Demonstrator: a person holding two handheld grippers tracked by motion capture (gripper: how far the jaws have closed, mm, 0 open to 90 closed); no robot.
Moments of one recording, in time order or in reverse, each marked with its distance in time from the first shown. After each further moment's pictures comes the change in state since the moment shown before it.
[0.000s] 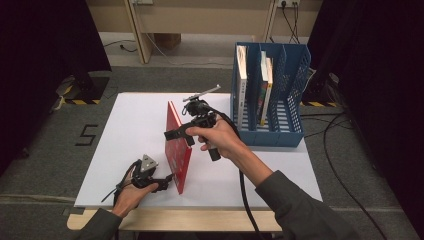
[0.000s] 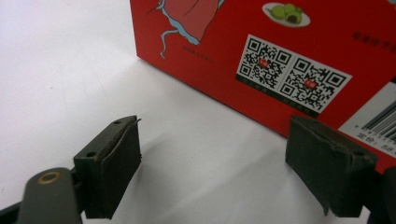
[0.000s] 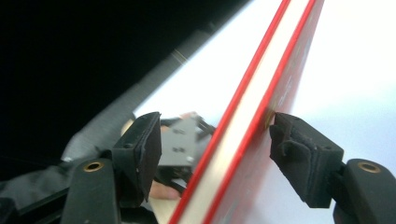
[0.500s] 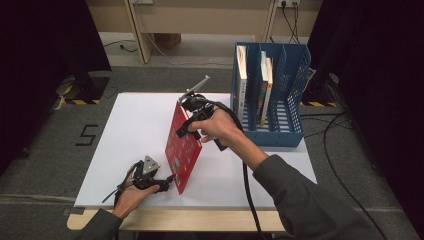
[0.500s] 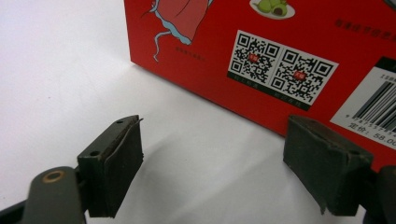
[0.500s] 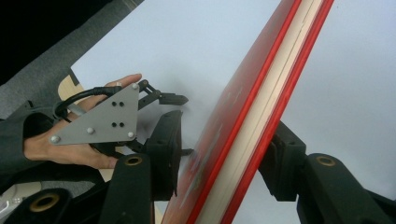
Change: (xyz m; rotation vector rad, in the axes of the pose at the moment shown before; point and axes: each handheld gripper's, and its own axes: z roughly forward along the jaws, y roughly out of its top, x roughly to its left) left arm -0.004 0.000 0.000 -0.011 0.006 0.037; right arm -0.003 0.019 -0.001 0.209 -0.199 -0.092
